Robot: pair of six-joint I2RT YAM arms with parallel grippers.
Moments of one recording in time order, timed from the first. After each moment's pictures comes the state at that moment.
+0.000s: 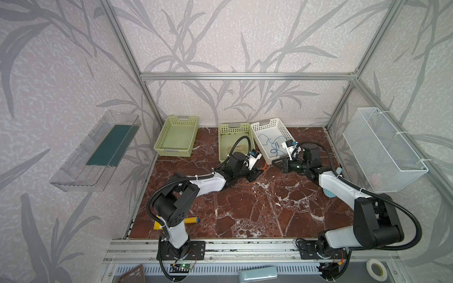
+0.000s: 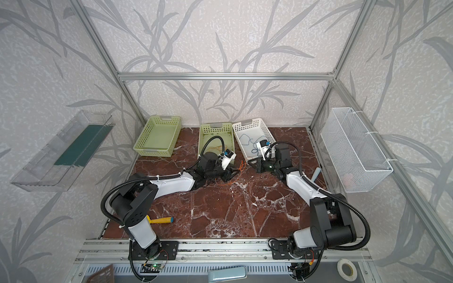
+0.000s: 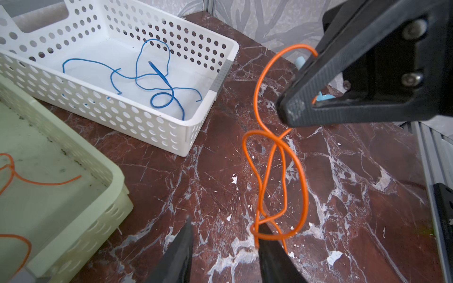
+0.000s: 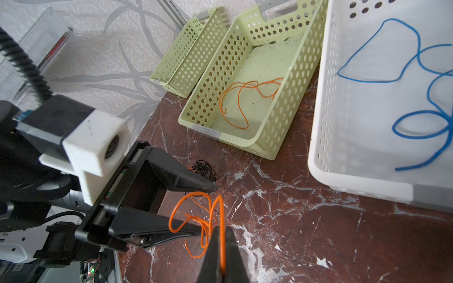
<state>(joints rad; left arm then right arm) -0.68 1.77 0.96 0.32 0.35 -0.06 0.19 1.44 0.81 0.04 -0.77 0.26</state>
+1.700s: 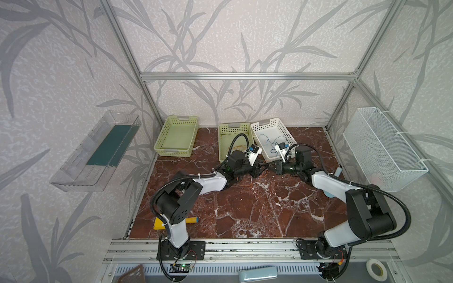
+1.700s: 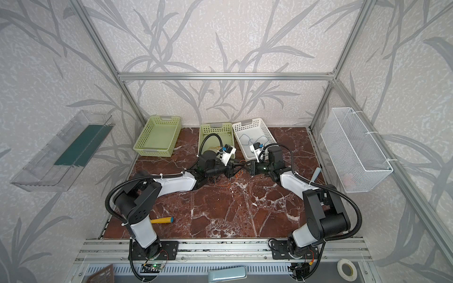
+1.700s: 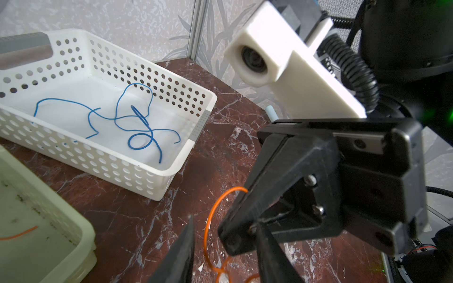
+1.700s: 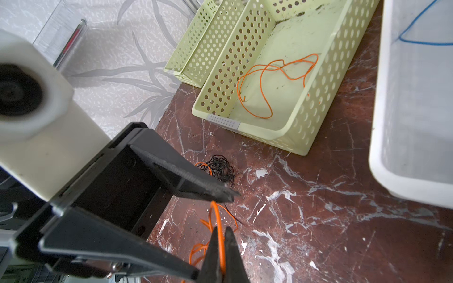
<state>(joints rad) -0.68 1.78 0.94 0.54 0.42 -0.21 0.26 1.53 0.79 0.17 -0.82 0.34</state>
